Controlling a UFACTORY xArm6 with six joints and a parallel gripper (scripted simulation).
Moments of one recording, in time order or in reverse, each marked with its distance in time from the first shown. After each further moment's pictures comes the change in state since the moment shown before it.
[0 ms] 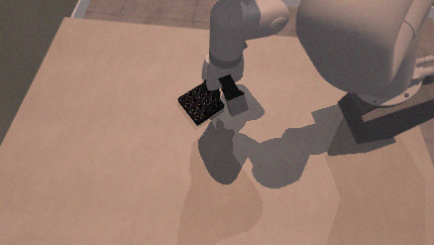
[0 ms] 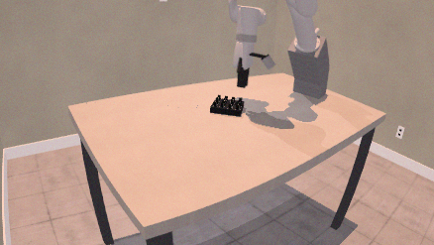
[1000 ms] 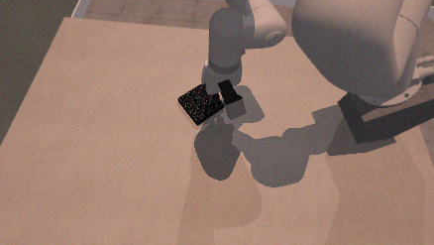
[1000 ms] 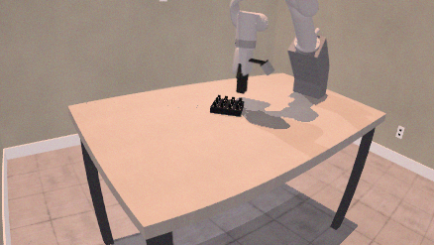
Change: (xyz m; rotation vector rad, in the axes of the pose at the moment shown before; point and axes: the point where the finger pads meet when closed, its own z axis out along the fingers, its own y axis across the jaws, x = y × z) arm -0.001 0.001 0.022 0.001 0.003 0.000
